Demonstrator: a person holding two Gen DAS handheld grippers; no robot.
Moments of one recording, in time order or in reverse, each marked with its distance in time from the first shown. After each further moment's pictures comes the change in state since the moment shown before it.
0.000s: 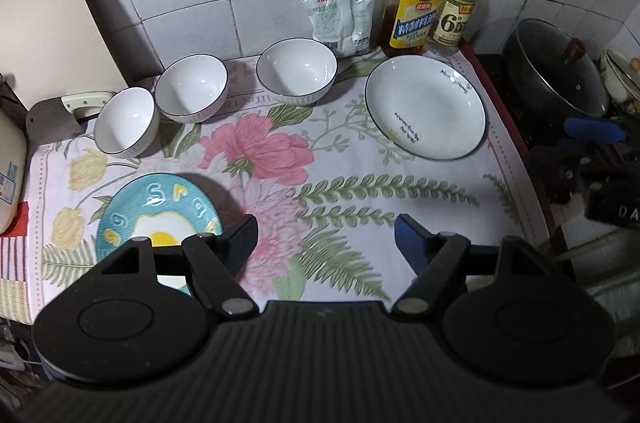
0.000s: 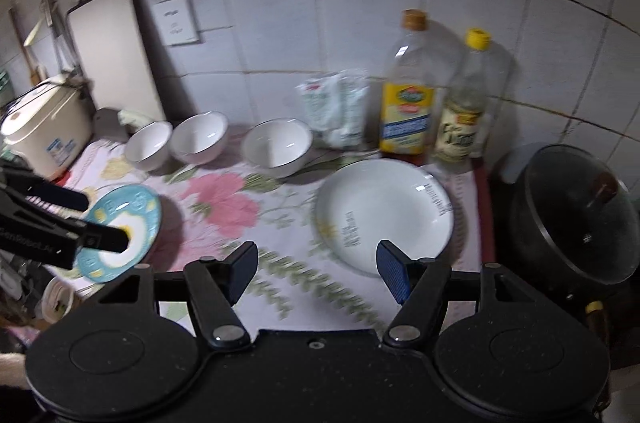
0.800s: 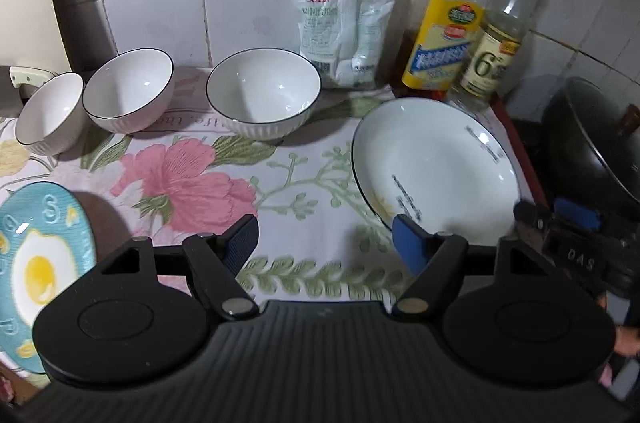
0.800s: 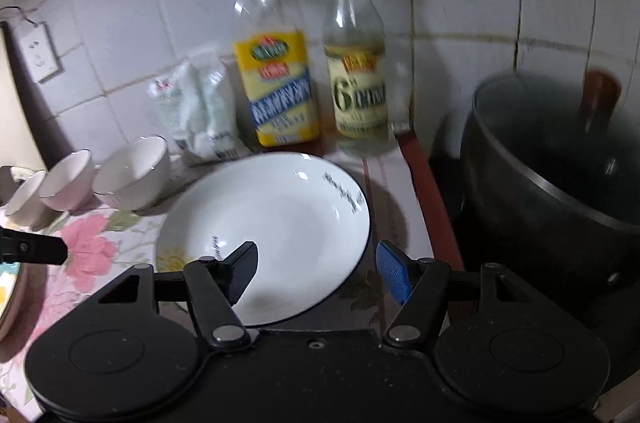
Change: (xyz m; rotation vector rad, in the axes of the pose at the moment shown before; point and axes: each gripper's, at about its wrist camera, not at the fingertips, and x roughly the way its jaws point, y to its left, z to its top) left arm 0.145 -0.042 0.012 -0.197 -0.194 0.022; right arm 0.146 -0.113 -0.059 0.204 -0.158 -0.119
